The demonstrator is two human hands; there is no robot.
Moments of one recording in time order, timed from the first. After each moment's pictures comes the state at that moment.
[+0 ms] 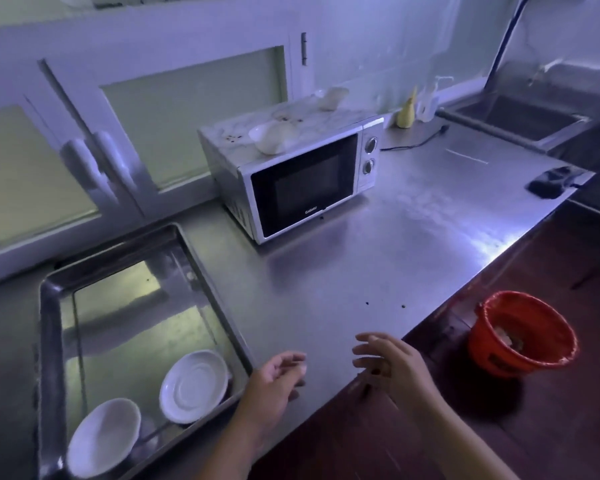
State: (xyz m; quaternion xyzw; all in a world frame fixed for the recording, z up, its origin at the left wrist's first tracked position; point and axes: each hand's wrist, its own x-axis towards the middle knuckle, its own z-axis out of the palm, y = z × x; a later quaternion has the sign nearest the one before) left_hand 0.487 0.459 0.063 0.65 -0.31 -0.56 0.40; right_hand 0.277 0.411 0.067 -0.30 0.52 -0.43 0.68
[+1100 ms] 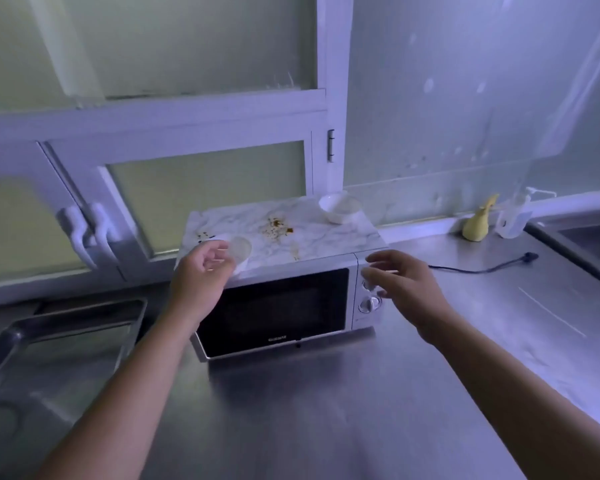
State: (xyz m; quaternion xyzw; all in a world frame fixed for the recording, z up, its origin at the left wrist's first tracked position) left_hand 0.434 0.038 0.222 0.75 -0.37 -0.15 0.53; right_hand 0.141 -0.094 0.225 -0.65 0.42 -0.35 0.54
